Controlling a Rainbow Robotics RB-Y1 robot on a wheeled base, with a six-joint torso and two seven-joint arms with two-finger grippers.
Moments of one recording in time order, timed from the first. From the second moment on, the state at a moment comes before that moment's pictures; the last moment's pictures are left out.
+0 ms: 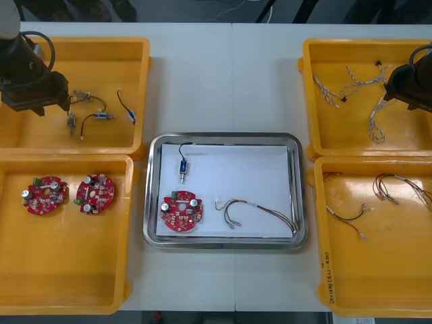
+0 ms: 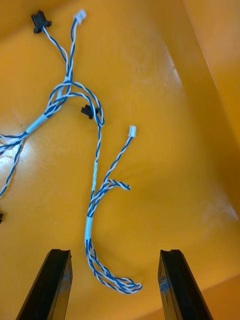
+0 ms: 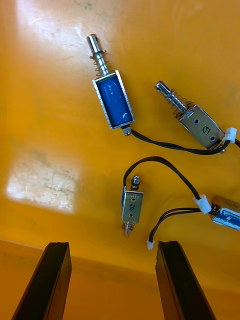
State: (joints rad) right arm -0.86 -0.59 -0.22 -1.11 -0.35 1.49 1.23; left arm -1.00 0.74 -0.17 -0.91 0.68 1.55 -1.26
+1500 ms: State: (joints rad) right arm -1.07 -0.56 -0.24 -0.60 -0.36 1.27 1.19; left arm -0.99 0.72 -0.29 -0.82 0.70 1.34 -1.28
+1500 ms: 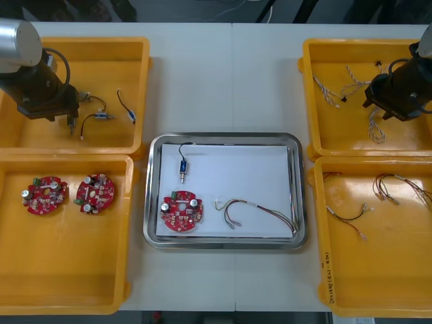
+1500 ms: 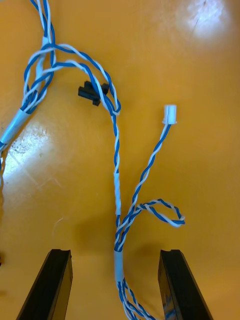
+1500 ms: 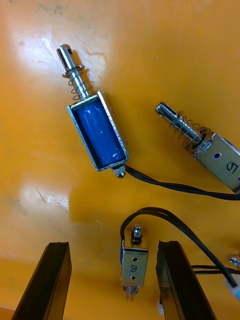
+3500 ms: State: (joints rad) right arm -1.10 -0.54 -0.24 -0.82 -0.28 1.65 1.19; left arm -0.94 0.72 -0.23 -0.86 0.73 1.41 -1.37
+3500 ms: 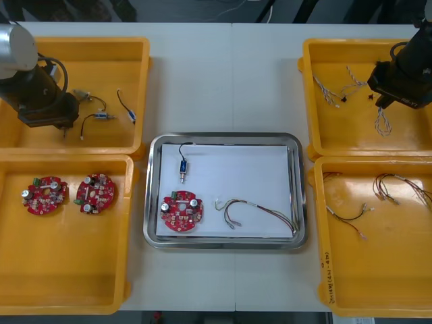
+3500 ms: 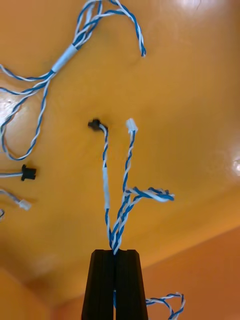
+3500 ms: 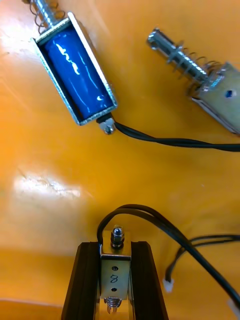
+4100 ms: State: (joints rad) right arm -1.10 -0.54 -0.20 -1.16 -0.41 1.91 1.23; left arm -0.94 0.76 -0.14 -1.11 0.72 1.68 -1.37
